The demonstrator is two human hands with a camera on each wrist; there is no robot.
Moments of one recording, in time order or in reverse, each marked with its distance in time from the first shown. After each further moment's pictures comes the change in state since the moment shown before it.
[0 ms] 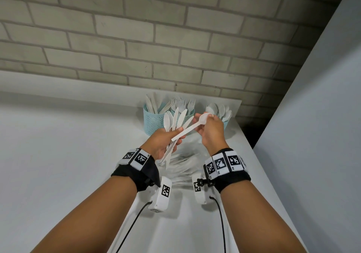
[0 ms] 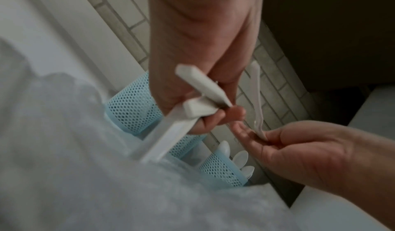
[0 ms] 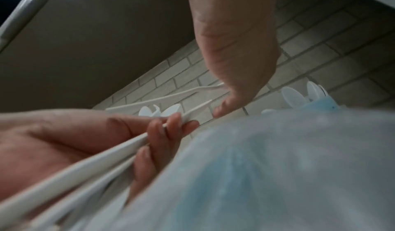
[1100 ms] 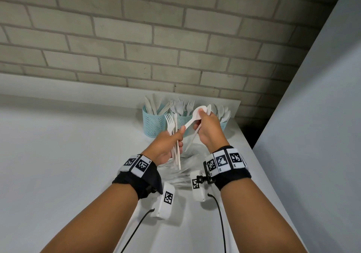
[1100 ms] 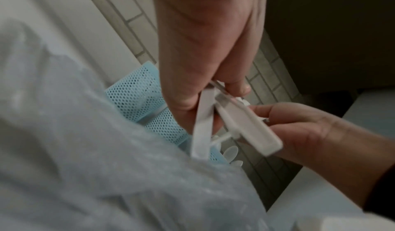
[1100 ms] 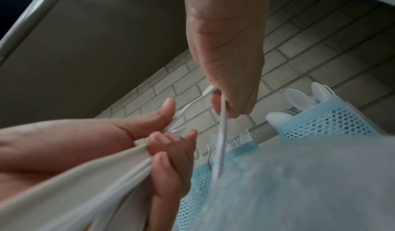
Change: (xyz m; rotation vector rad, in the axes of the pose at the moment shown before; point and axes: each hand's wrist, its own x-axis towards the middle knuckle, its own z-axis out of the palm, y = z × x) left_hand -0.001 -0.008 0.014 -0.037 0.009 0.066; right_hand 0.009 -0.002 0.005 -0.213 -0.043 -0.036
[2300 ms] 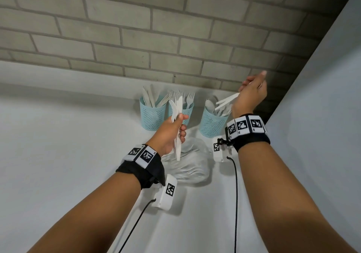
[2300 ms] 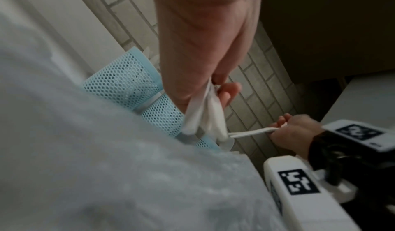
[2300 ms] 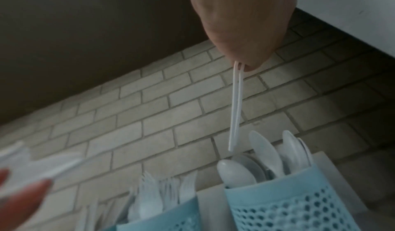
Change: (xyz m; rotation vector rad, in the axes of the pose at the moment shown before) left_hand 0.011 0.008 0.014 -0.060 -0.008 0.000; right_hand 0.054 -0.067 -0.038 0.188 0.452 -0.567
